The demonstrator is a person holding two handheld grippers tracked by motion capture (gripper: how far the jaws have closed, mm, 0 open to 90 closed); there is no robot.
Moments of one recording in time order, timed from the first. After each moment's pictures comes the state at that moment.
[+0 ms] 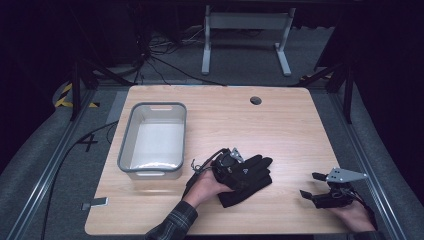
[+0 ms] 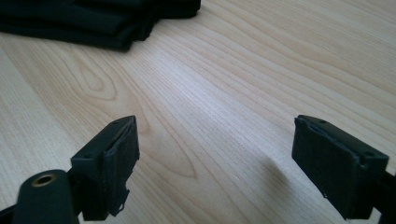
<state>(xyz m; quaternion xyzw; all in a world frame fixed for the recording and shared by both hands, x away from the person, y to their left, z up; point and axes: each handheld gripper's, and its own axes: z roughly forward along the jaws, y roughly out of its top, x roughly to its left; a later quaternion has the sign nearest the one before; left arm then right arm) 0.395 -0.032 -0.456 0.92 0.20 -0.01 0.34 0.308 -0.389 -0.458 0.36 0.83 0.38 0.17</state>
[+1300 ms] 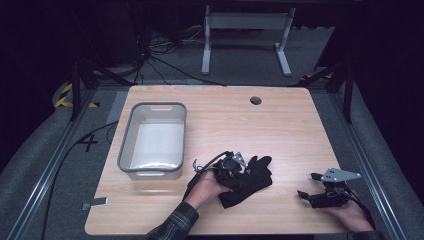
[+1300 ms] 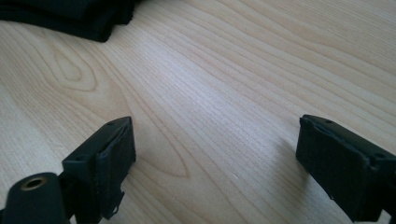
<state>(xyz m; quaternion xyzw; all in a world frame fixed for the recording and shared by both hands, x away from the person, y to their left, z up) 0.387 -0.032 -0.447 0.93 0.15 -0.04 0.34 0.313 -0.384 -0.468 0.37 0.84 0.36 0.17</state>
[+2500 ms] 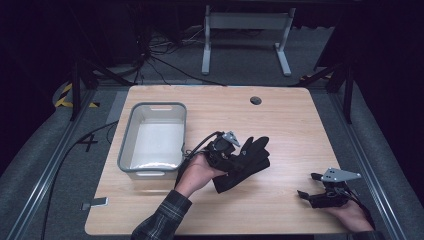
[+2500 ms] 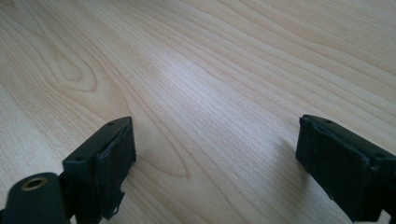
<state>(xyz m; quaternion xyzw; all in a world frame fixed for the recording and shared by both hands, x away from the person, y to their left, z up) 0.401 -0.002 -0.374 0.91 0.18 -0.03 0.37 0.313 -0.384 -0.468 0.38 0.84 0.36 0.17</state>
